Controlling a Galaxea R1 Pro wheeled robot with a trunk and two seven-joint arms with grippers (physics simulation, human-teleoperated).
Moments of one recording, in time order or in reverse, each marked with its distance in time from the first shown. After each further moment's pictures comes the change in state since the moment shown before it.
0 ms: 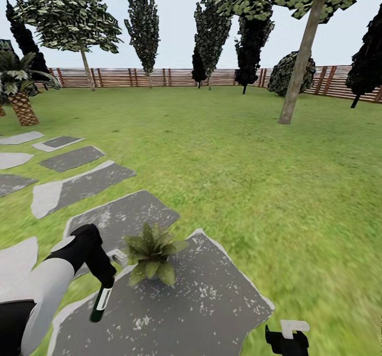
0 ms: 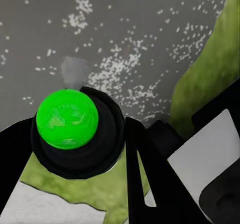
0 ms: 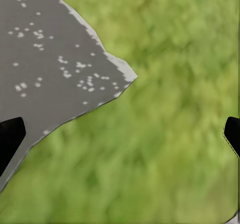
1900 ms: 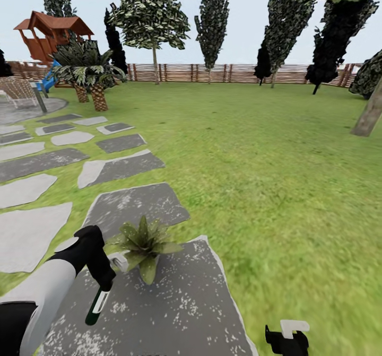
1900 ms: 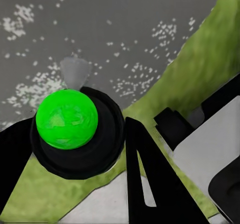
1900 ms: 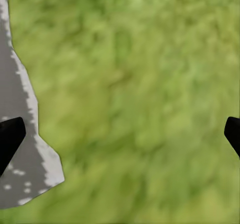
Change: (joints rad) left arm 0.005 -0.001 -0.067 0.006 -0.006 0.006 0.006; right arm 0.000 0.000 0.001 0.000 0.001 -0.001 0.000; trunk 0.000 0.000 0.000
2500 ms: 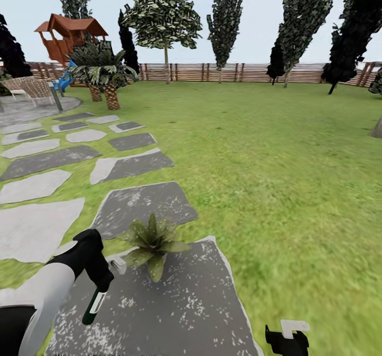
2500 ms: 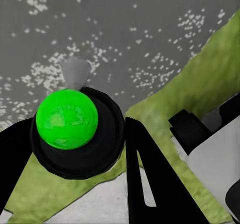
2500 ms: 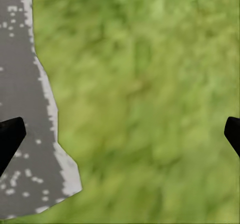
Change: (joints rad) left arm 0.020 0.001 0.014 0.006 0.015 0.001 0.098; right arm 0.000 0.000 0.000 0.000 -0.001 0.001 0.000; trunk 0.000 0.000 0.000
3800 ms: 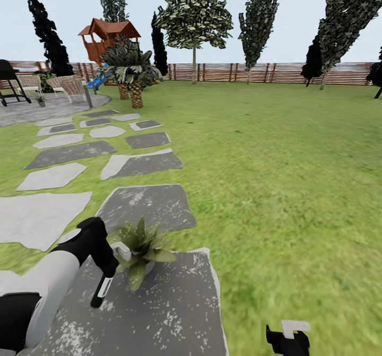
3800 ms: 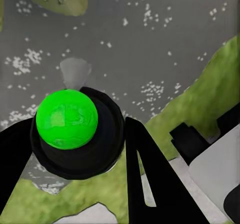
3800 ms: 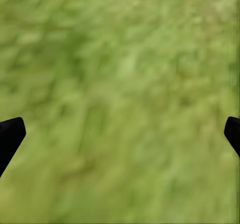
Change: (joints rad) left arm -0.066 -0.017 -0.009 -0.018 -0.011 0.004 -0.046; right arm 0.000 -0.004 -0.001 0.000 0.001 -0.001 -0.001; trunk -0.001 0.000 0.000
